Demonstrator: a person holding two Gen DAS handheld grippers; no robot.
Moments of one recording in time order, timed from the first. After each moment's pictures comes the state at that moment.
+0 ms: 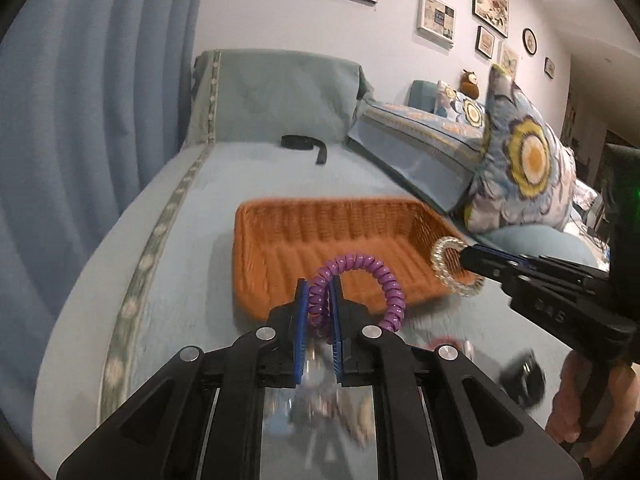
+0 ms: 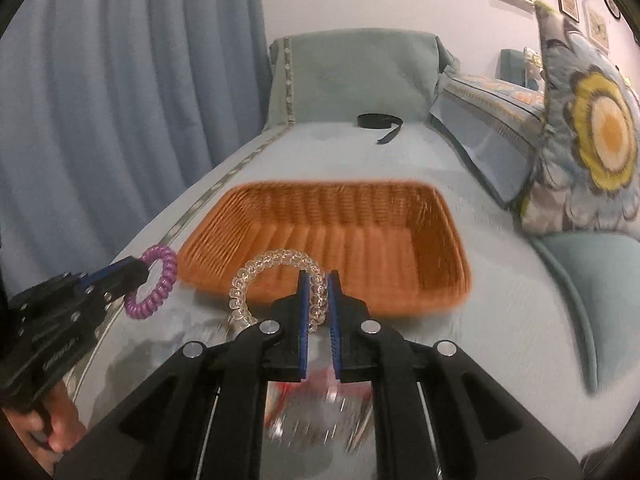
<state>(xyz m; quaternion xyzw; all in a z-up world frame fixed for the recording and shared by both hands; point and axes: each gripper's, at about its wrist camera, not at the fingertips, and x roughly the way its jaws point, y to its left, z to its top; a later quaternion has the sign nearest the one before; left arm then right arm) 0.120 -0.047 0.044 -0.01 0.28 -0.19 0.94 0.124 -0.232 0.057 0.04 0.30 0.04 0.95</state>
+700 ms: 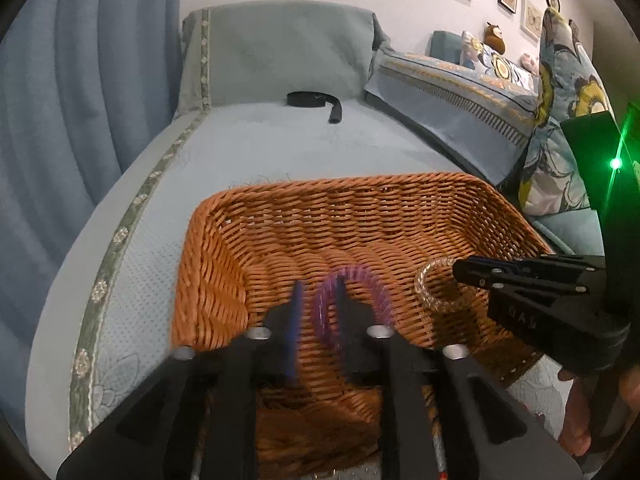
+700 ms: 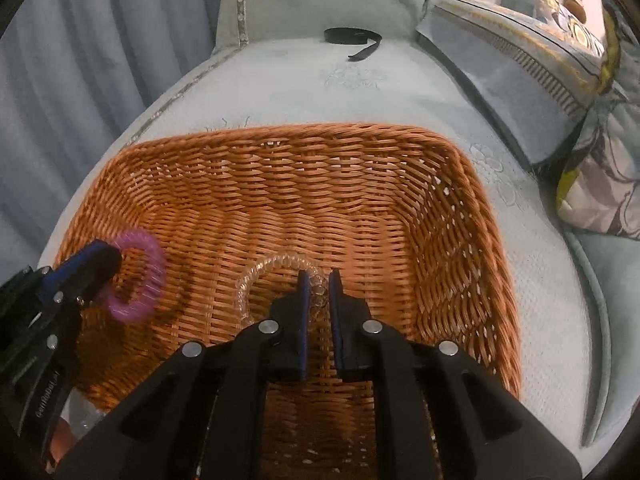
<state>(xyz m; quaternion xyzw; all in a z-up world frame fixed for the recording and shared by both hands) 0.225 -0.088 0.005 0.03 0.35 -0.16 0.92 0.246 -0.261 0.001 0.05 0.44 0.01 0.90</state>
